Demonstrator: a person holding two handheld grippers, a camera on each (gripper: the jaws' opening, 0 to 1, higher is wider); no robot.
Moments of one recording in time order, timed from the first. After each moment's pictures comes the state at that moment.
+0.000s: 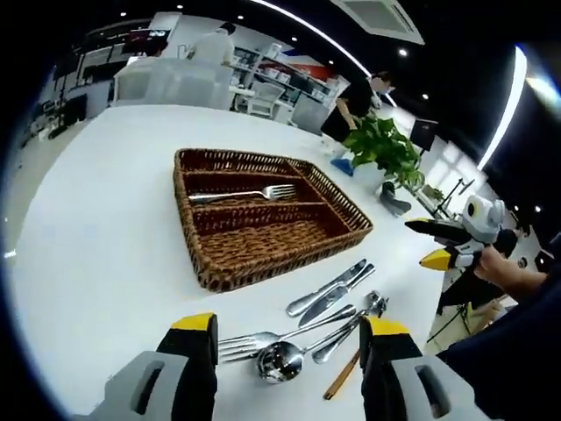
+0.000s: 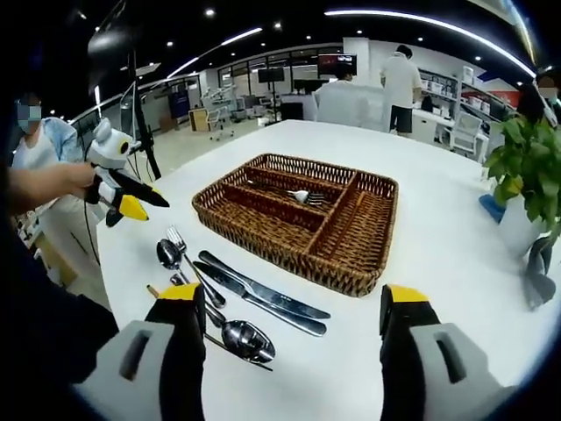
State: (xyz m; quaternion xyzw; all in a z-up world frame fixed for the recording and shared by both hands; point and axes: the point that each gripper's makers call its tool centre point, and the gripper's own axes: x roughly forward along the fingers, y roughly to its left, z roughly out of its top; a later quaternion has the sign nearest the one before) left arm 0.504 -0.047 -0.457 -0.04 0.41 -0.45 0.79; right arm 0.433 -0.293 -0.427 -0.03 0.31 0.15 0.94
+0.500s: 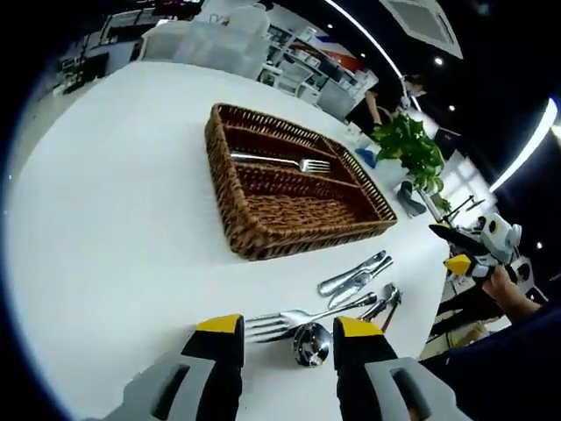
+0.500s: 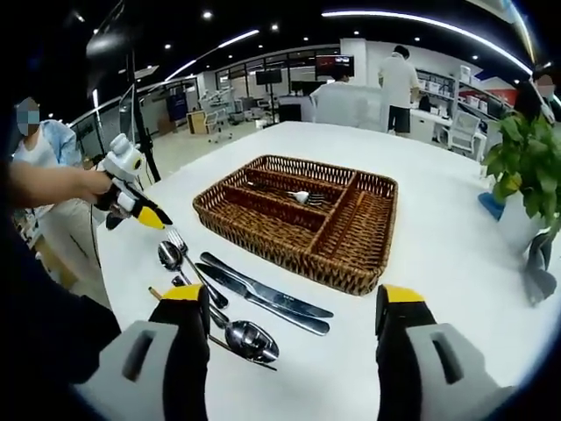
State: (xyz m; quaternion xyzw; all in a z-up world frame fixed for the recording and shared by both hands) left arm 0.510 -0.024 -0.502 -0.10 0.50 -0.42 0.75; right arm 0.431 -0.292 -0.429 -0.02 0.31 0.15 0.94
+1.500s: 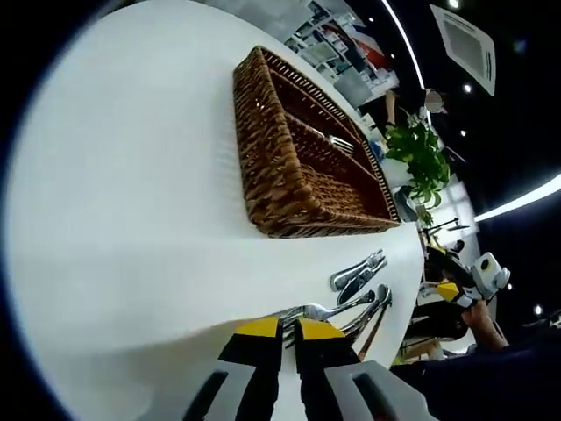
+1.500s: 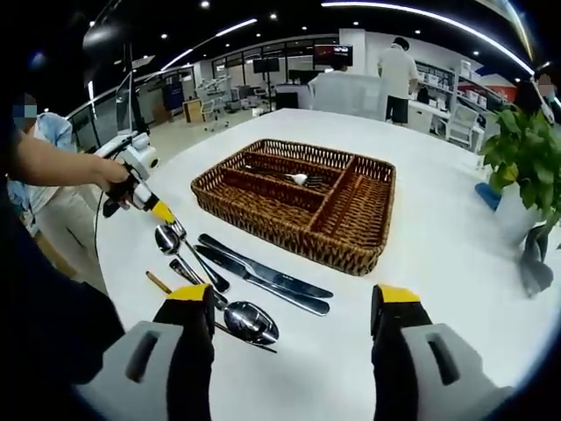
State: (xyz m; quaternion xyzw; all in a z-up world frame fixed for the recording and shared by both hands) left arm 0.503 -0.035 -0.529 -0.17 0.57 -0.42 0.69; right arm 0.415 -0.293 -0.443 -0.03 0.34 0.13 0.93
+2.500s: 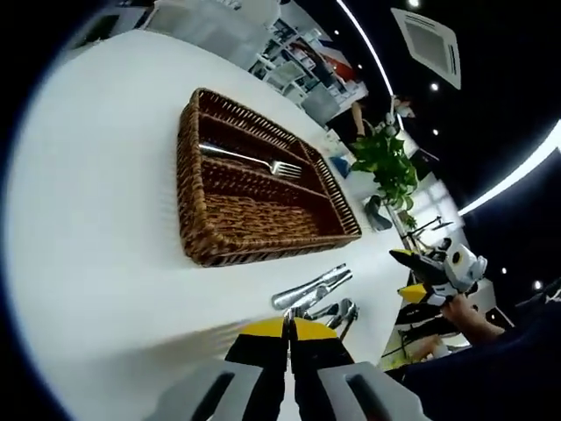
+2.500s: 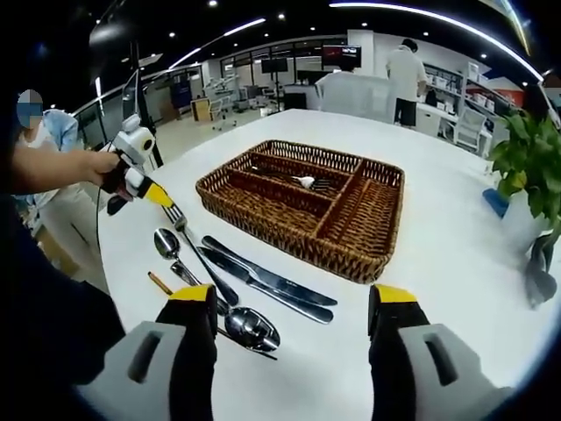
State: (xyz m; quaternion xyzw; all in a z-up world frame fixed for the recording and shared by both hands) left arm 0.489 -0.067 -0.465 -0.17 0.49 -0.47 0.71; right arm 0.424 -0.289 -0.441 -0.04 0.33 0.16 0.93
